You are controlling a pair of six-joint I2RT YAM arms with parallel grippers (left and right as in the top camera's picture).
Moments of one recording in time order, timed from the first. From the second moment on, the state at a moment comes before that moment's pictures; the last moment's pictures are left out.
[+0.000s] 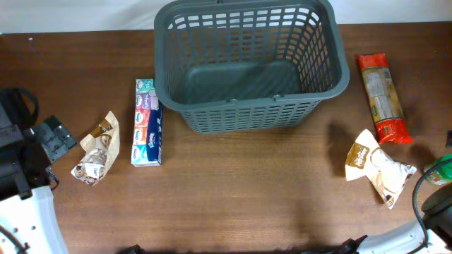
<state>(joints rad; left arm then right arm) 0.38 1.22 1.57 -1.34 -0.34 -0.25 -0.86 1.91 1.70 -1.32 0.12 0.62</state>
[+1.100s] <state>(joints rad) 0.38 1.22 1.57 -1.34 -0.34 -0.25 -0.88 2.00 1.69 -1.22 0.11 0.46</state>
